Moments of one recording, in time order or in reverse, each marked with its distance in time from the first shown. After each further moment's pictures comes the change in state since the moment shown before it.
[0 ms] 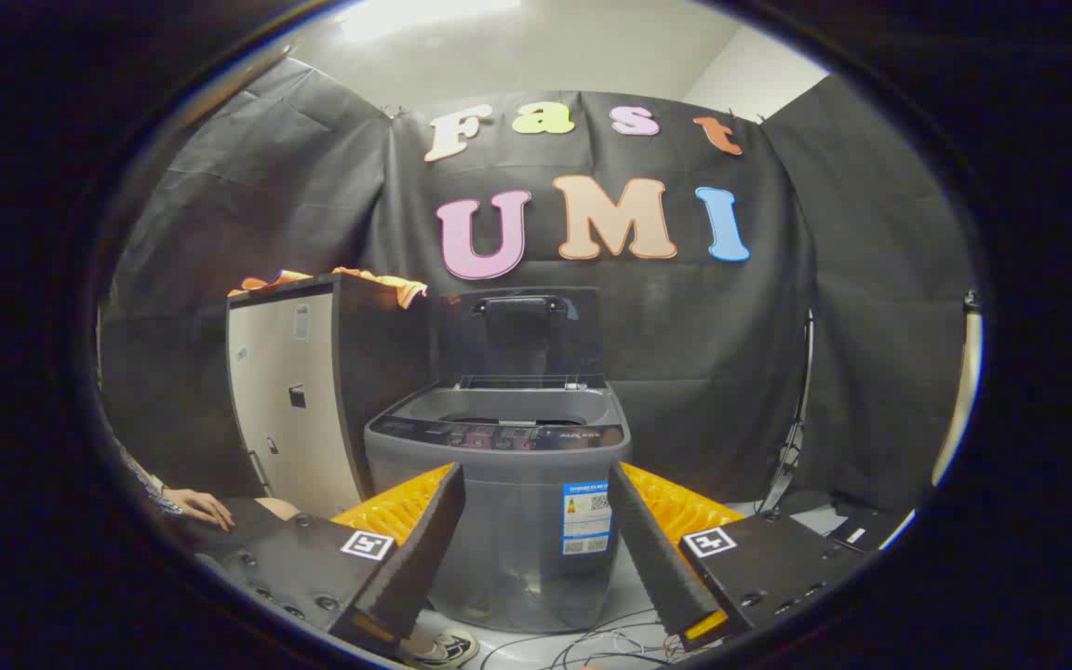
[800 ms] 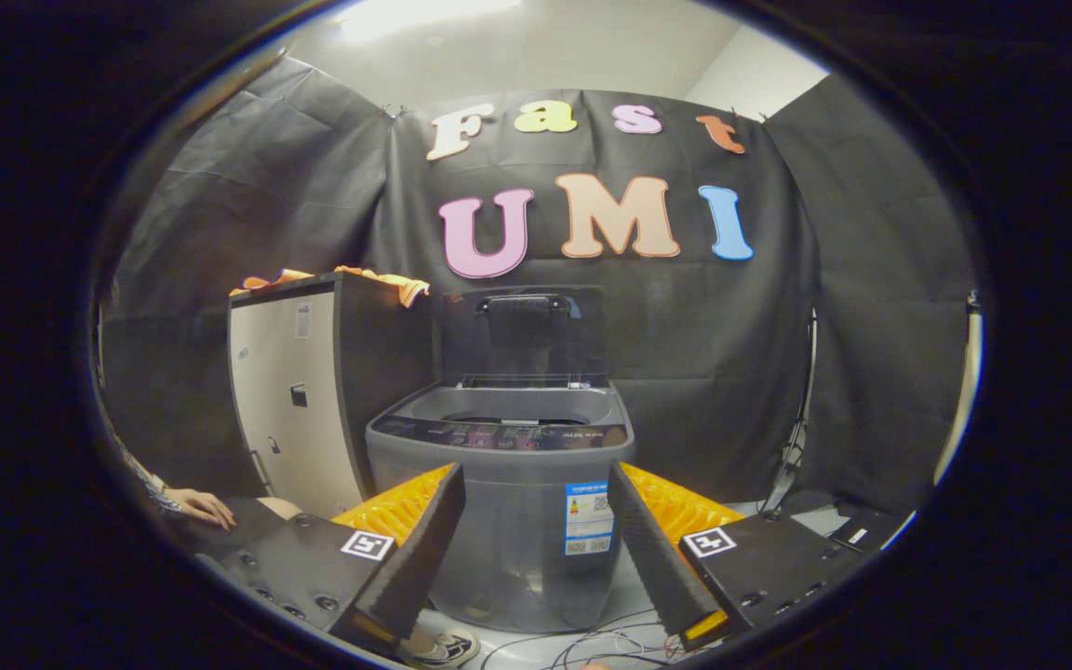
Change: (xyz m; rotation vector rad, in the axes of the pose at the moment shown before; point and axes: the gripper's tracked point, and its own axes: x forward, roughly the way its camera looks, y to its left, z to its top) arm 0.011 0.004 -0.003 -0.008 0.019 0.010
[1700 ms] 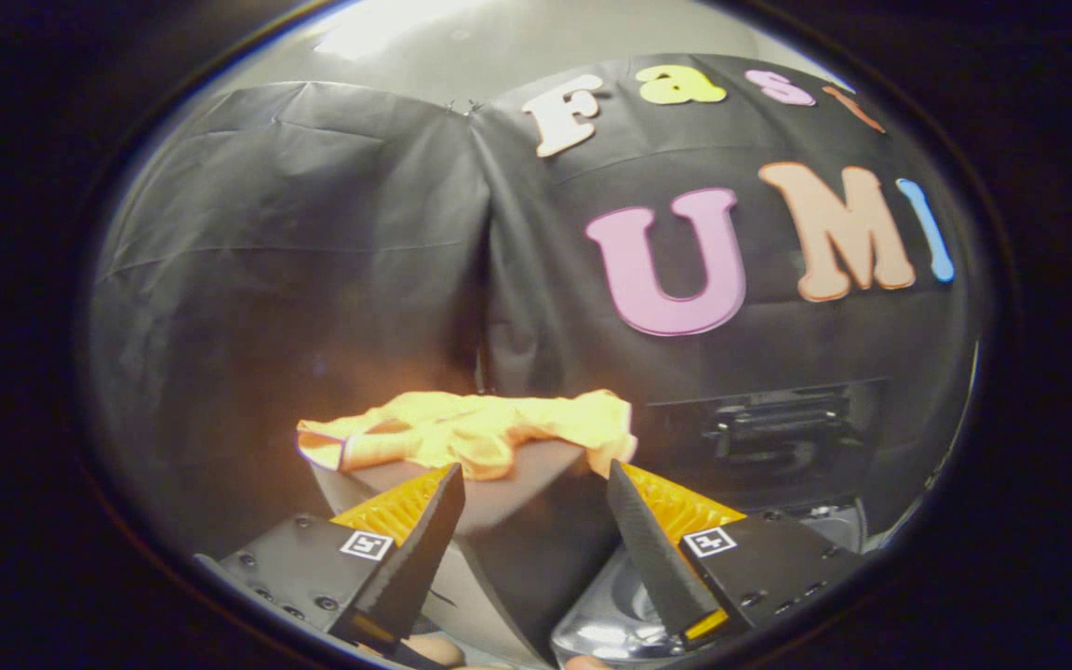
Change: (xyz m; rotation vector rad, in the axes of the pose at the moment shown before) arm 0.241 0.284 0.219 0.119 0.024 0.493
